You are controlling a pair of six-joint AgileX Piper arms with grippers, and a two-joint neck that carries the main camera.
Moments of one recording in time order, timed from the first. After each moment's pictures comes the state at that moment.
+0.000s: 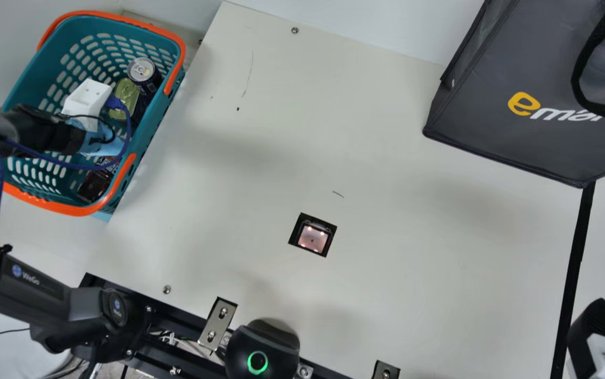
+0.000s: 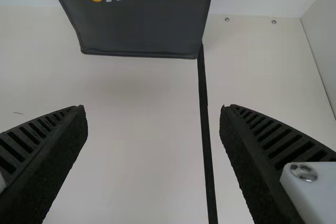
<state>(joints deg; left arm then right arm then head) 37.1 109.4 -46.3 -45.3 17.7 80.2 0.7 42.6 -69.8 -0.9 69.5 -2.3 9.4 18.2</state>
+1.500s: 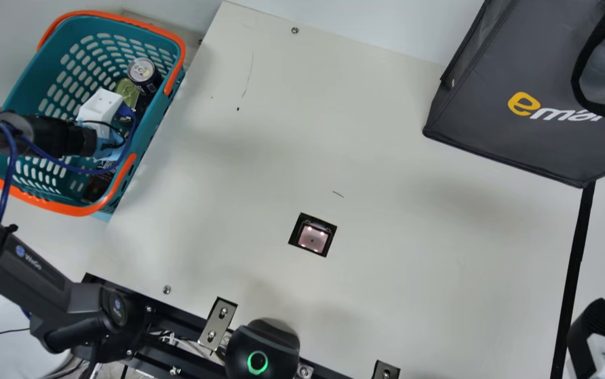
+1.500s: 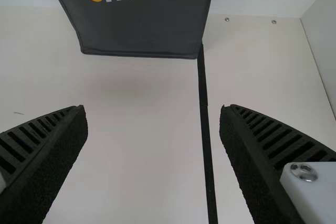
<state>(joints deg) 37.4 117.6 -47.5 -65.0 16.0 101.5 0.7 42.6 -69.8 -0.9 69.5 -2.3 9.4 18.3</state>
